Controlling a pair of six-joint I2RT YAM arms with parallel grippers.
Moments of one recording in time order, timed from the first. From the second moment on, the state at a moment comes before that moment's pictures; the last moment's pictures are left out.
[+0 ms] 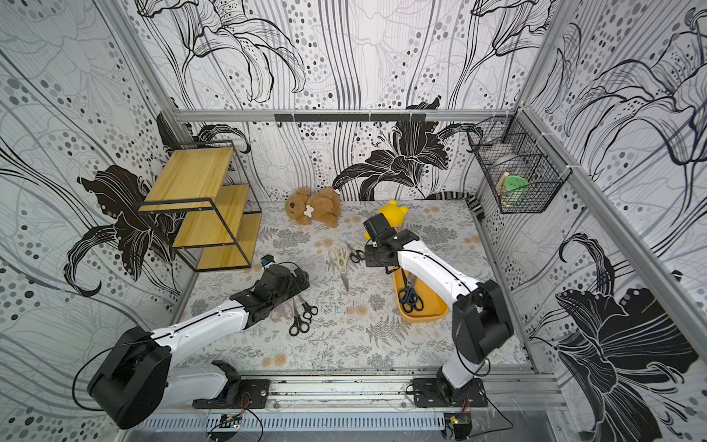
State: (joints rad) left arm -0.51 1.26 0.57 -0.10 -0.23 -0.96; right arm 0.58 1.72 1.41 -0.74 0.11 0.40
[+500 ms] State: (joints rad) left arm -0.46 1.19 0.51 -0.09 -0.19 -0.98; right arm 0.64 2.13 1.78 -0.71 0.11 0.40
